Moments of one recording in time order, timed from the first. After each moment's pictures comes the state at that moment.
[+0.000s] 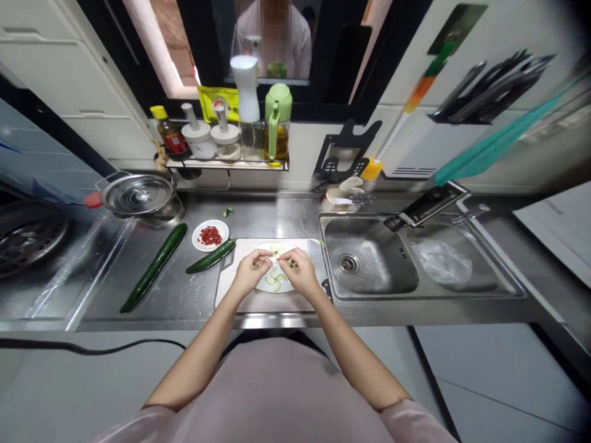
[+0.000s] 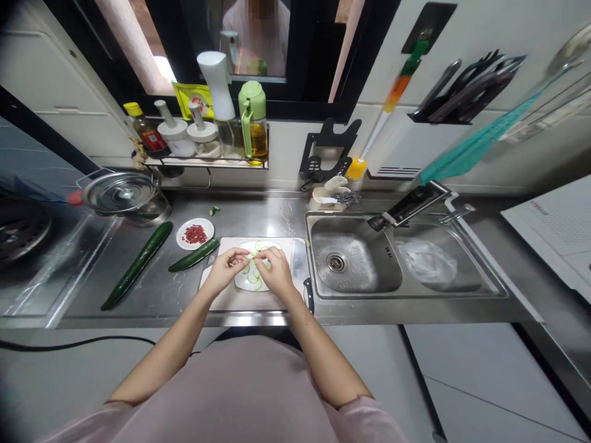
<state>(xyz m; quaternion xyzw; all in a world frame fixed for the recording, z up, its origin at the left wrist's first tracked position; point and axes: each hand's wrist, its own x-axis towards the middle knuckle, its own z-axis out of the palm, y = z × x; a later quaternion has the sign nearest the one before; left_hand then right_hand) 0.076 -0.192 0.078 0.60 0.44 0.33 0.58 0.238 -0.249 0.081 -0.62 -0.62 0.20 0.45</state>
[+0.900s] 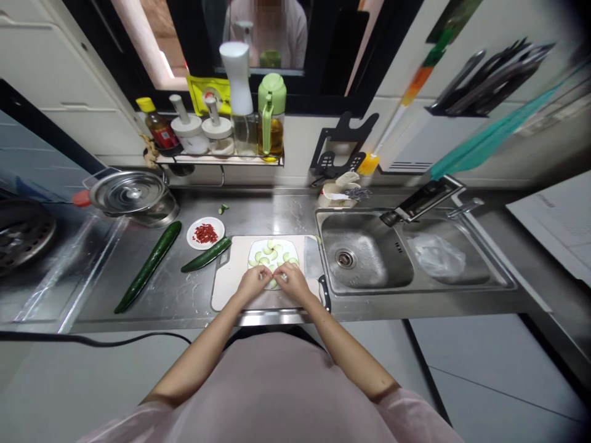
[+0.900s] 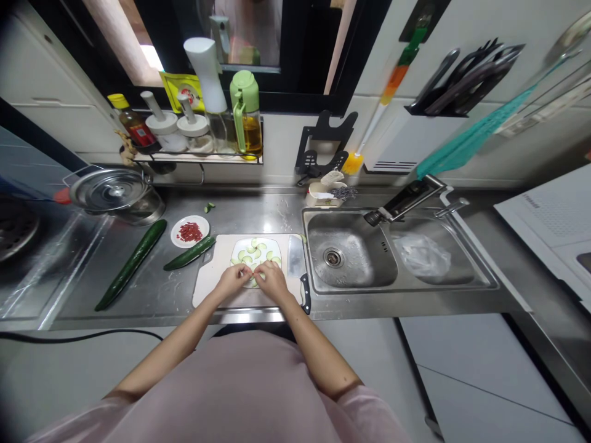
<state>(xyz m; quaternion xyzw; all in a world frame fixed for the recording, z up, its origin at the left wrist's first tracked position) 0.077 -0.204 0.007 0.74 0.49 0.11 0.44 0.238 -0.266 0.005 -0.66 -0.66 0.23 0.26</state>
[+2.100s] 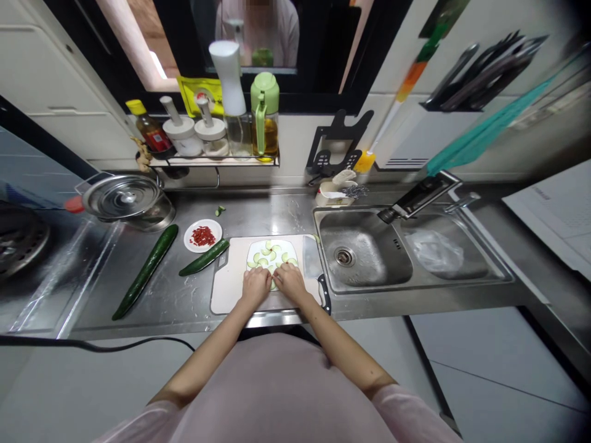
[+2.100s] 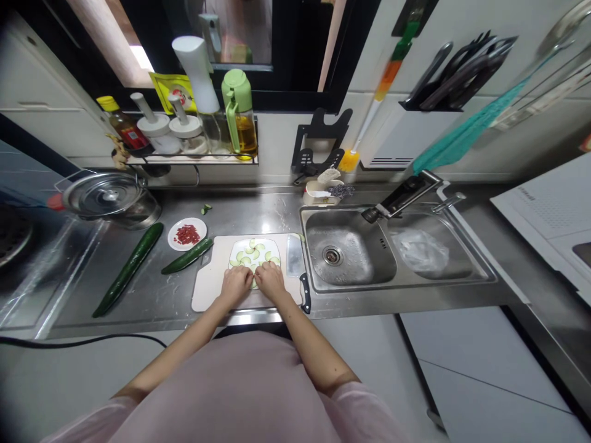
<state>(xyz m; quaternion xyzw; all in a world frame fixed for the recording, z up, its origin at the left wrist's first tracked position) 0.095 -0.218 0.006 0.84 0.50 -0.02 0.21 0.234 -0.260 -0.005 -0.70 -0.69 0.17 0.09</state>
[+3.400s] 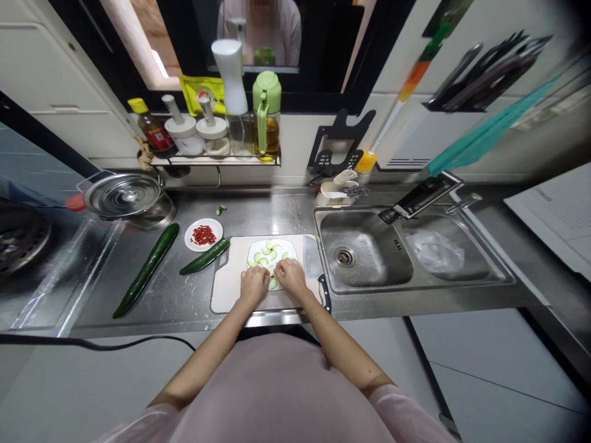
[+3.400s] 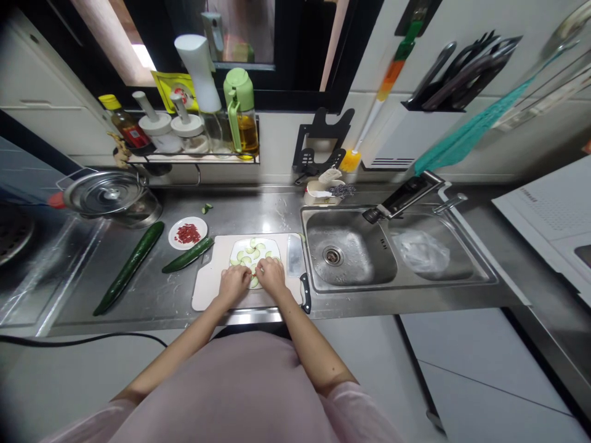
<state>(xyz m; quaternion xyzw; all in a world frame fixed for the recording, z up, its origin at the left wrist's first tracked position) 0.089 -0.217 0.006 0.82 0.53 0.01 0.24 0.236 -0.250 -0.003 -0.74 -0.63 0.17 0.18</state>
